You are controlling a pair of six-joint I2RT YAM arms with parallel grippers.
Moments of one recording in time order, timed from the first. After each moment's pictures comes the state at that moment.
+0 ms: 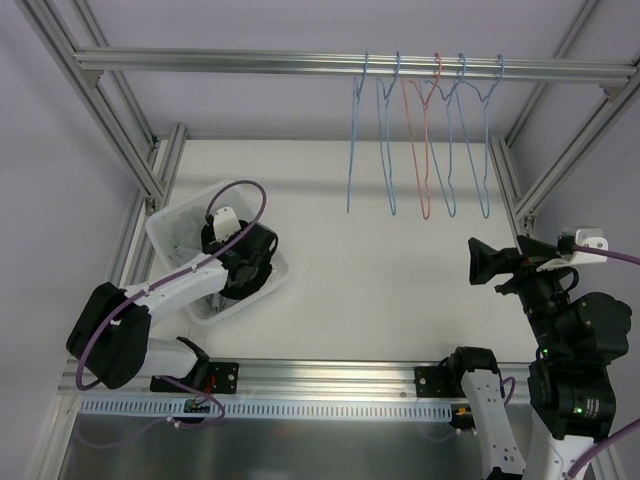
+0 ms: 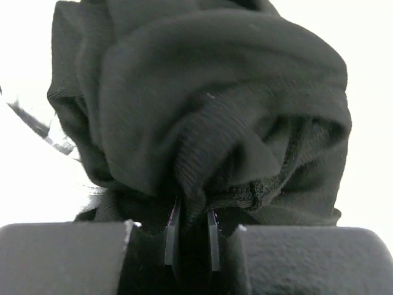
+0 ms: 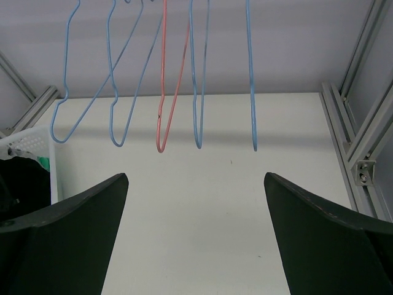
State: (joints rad) left arm -0.59 1.33 0.75 -0.54 -0.77 -0.91; right arm -0.05 0.40 1.20 -0.79 -0.20 0.14
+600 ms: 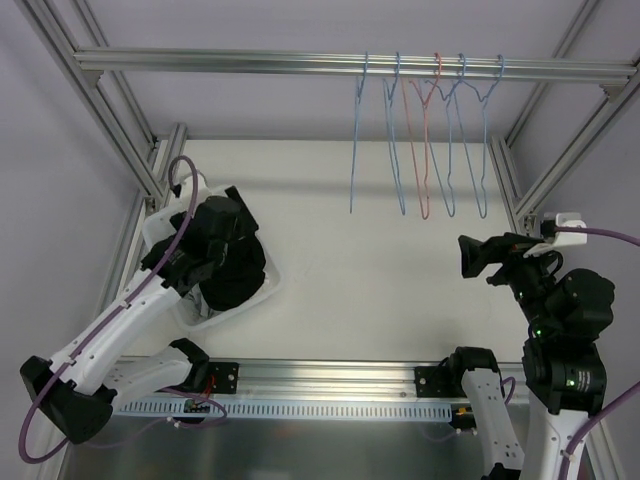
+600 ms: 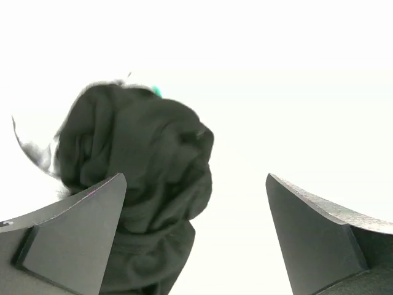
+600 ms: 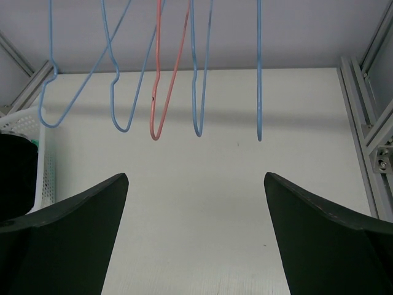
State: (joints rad) left arm -0.59 0.98 0.95 -0.65 -0.67 -0.80; right arm -0.05 0.44 1.14 -0.77 -0.25 0.13
